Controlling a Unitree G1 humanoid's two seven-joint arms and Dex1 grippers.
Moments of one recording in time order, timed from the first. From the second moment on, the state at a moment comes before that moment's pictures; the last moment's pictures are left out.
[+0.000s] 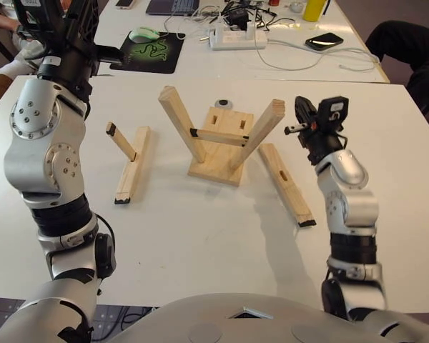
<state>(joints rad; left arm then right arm) -0.56 0.36 0.28 -0.41 -0.38 0.63 -0.14 -0.34 -0.31 -0.09 -0.08 0.21 0.34 0.30</state>
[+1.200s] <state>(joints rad) -0.59 0.38 0.40 -0.65 -0.48 0.78 0.04 -0.52 -0.60 0.31 -0.15 0.12 0.58 0.78</state>
